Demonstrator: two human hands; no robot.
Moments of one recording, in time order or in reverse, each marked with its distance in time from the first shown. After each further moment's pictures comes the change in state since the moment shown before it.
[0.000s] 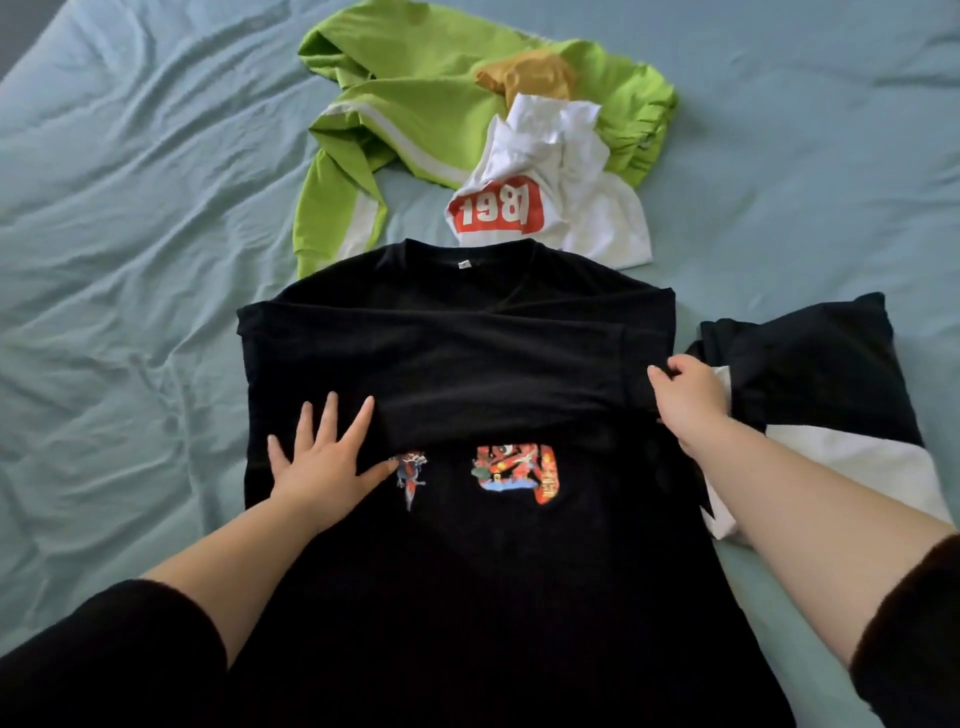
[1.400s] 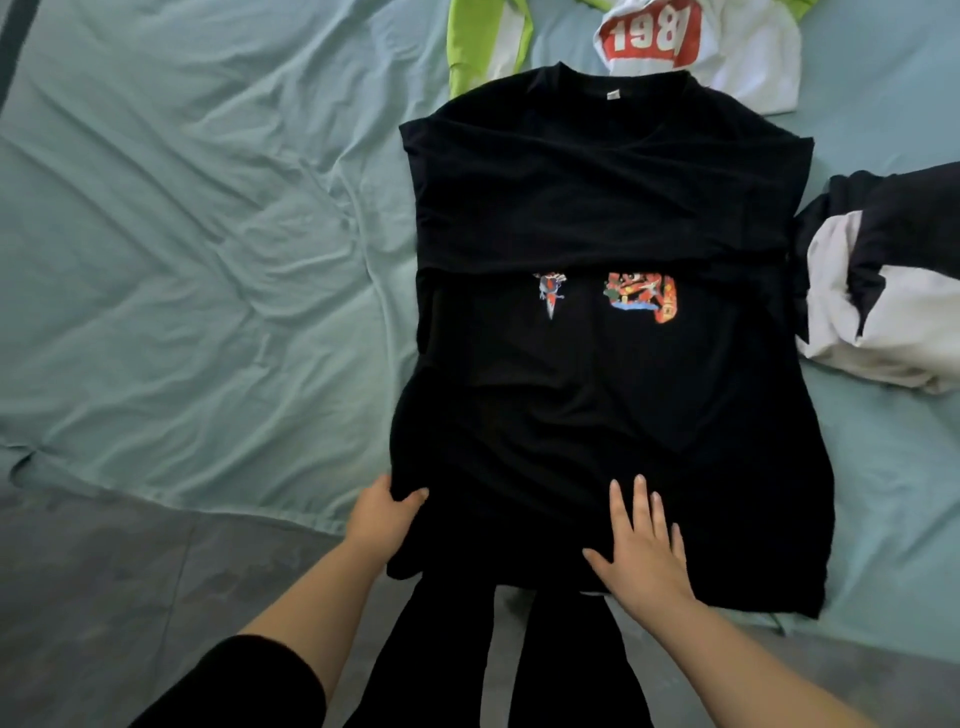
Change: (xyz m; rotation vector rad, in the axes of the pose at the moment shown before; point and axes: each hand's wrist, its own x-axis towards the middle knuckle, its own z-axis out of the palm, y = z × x) left_hand -0.249 -0.120 0.104 -0.955 -0.284 -0.483; right_hand -0.371 0.155 0.083 -0.852 -0.620 -0.280
